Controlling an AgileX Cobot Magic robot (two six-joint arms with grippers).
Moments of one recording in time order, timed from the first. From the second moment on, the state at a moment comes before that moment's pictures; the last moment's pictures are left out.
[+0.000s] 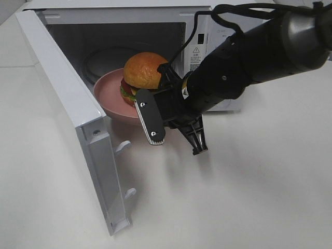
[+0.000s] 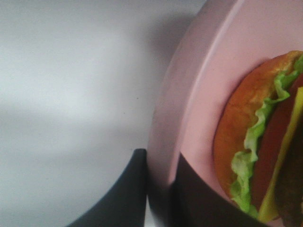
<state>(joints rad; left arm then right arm) -0.25 0.00 -0.50 -0.11 1.06 0.16 0.70 1.91 -1.10 -0.25 0.16 -1.19</state>
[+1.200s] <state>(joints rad) -0.25 0.00 -0.50 -0.11 1.06 0.16 0.70 1.51 -0.63 -0.29 0.14 -1.21</state>
